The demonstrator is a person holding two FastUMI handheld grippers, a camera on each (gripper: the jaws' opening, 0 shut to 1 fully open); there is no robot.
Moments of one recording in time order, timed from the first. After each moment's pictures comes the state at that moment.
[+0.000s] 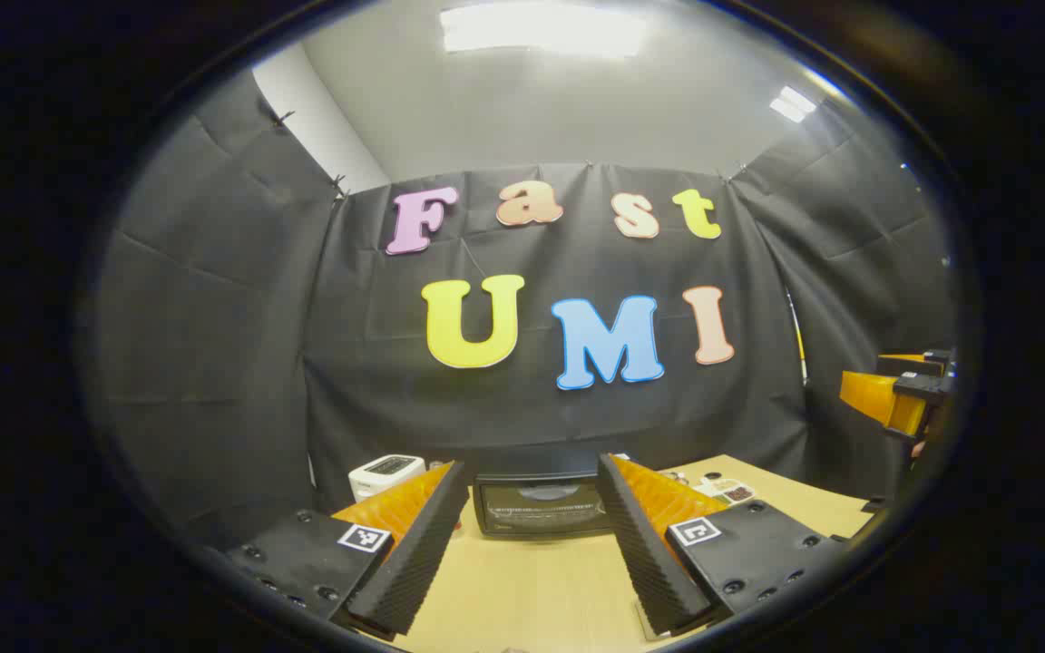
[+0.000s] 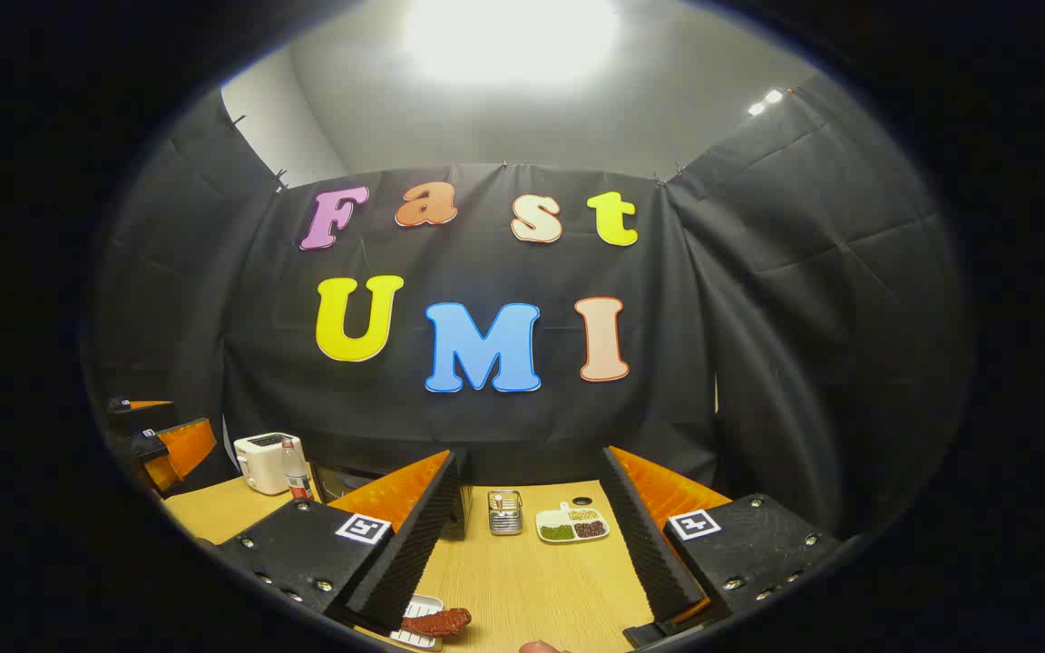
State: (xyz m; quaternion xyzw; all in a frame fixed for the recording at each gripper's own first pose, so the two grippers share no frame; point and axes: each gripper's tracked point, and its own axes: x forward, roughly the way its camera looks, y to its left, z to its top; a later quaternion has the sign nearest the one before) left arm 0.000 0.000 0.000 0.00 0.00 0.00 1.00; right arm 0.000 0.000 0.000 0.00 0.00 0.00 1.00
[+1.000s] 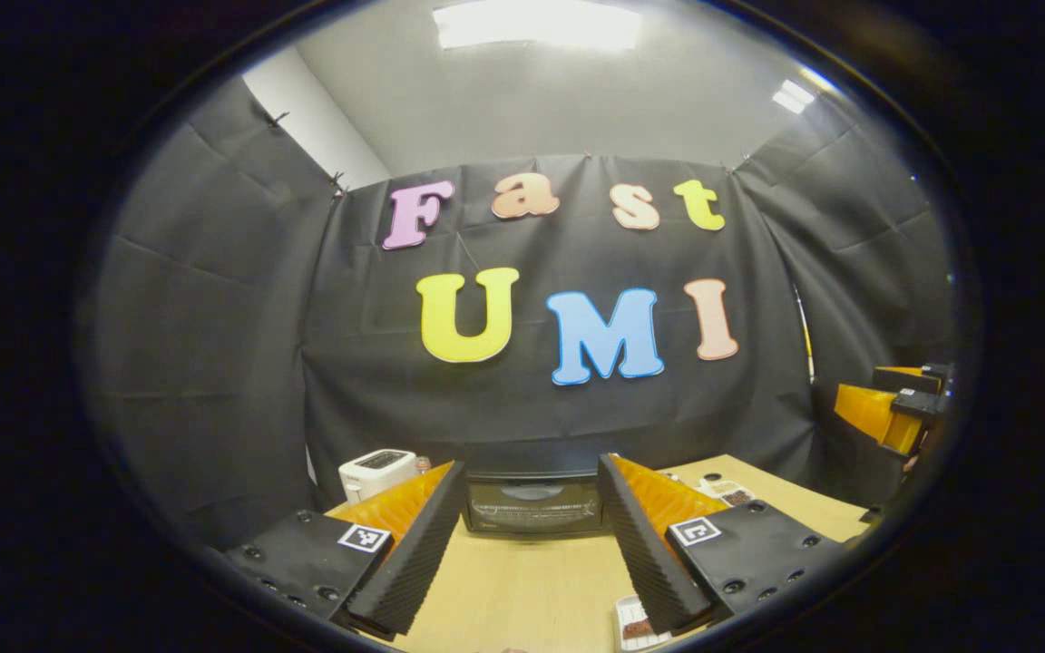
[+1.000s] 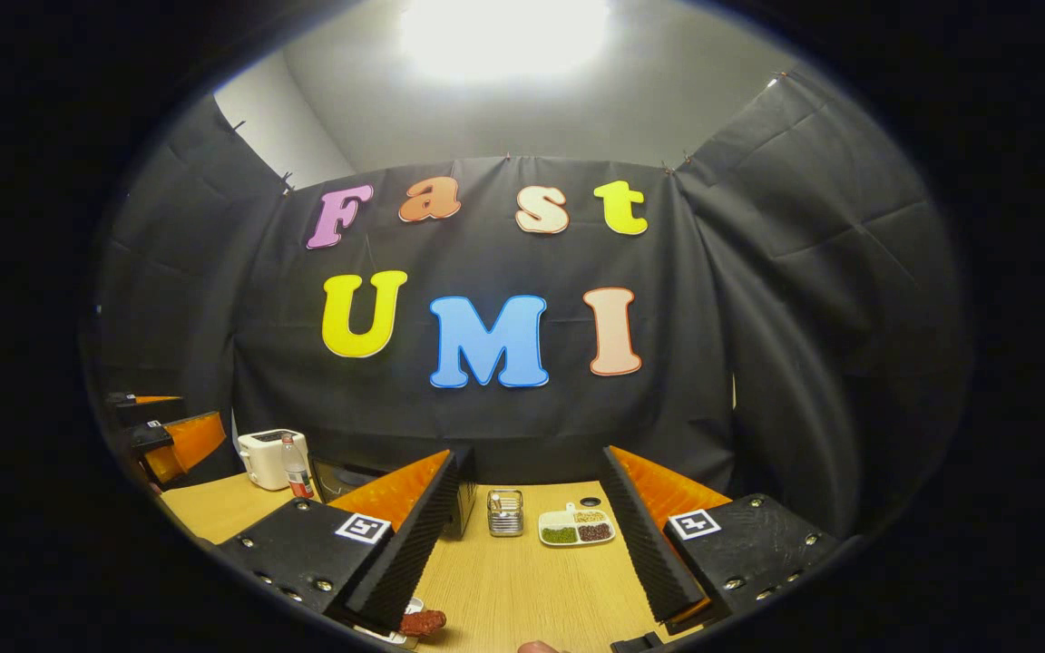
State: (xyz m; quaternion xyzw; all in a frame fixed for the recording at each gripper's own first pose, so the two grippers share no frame) left arm 0.026 -0.047 -0.007 0.00 0.01 0.02 1.00; right arm 0.032 -0.028 -0.017 0.01 0.00 0.04 1.00
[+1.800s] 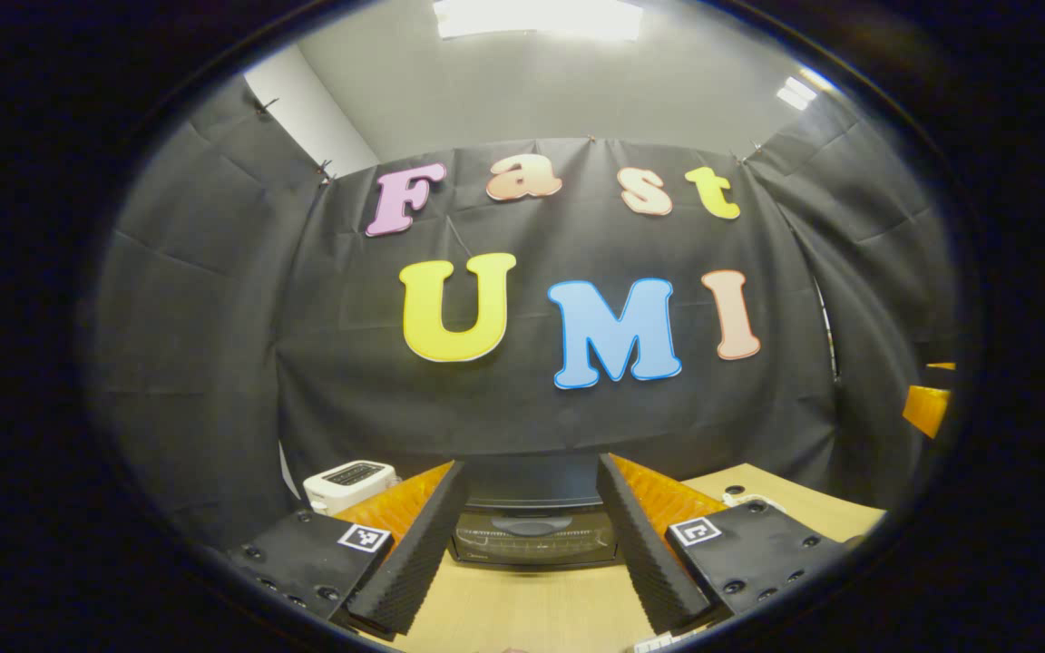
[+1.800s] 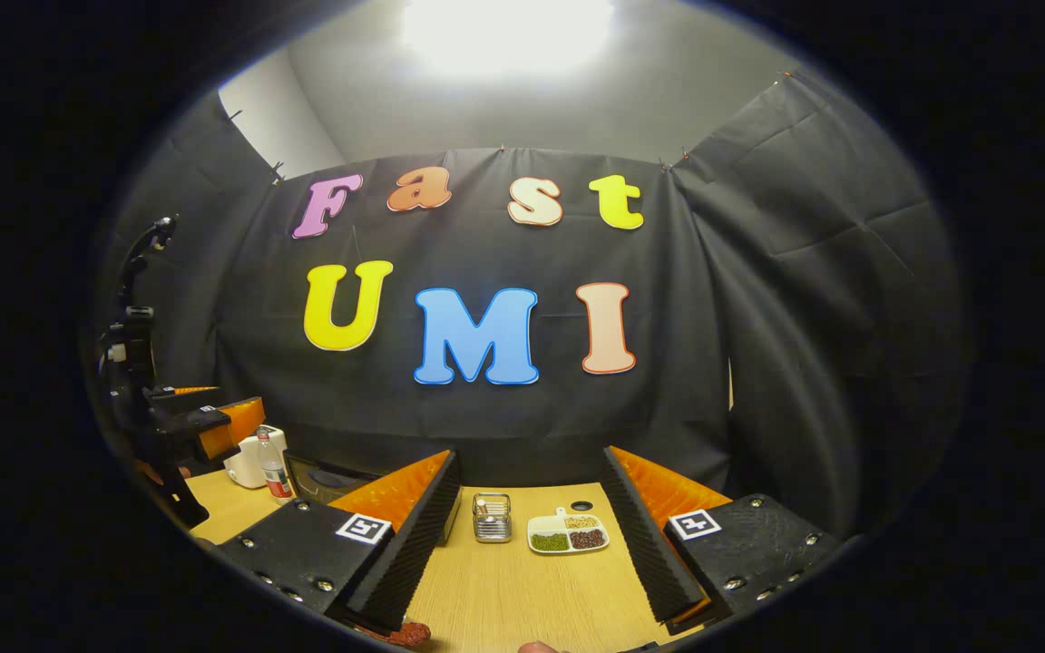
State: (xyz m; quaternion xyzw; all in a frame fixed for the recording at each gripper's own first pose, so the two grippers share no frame) left arm 0.181 -0.034 -0.042 0.00 0.02 0.01 1.00; right arm 0.077 -0.027 -0.030 -0.01 0.01 0.01 1.00
